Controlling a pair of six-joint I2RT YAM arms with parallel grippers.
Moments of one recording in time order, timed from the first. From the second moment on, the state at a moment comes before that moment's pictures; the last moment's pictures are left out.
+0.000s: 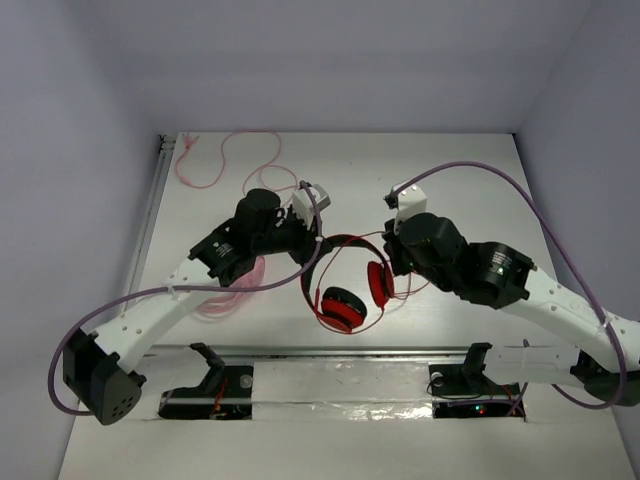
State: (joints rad) left arm -0.70 1.14 1.00 -0.35 0.40 -0.07; right arm 1.07 1.09 1.32 -0.84 0.51 0.35
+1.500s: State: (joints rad) left arm -0.60 0.97 1.09 -0.08 0.21 -0.47; right arm 1.03 0.86 0.44 0.31 0.25 0.49
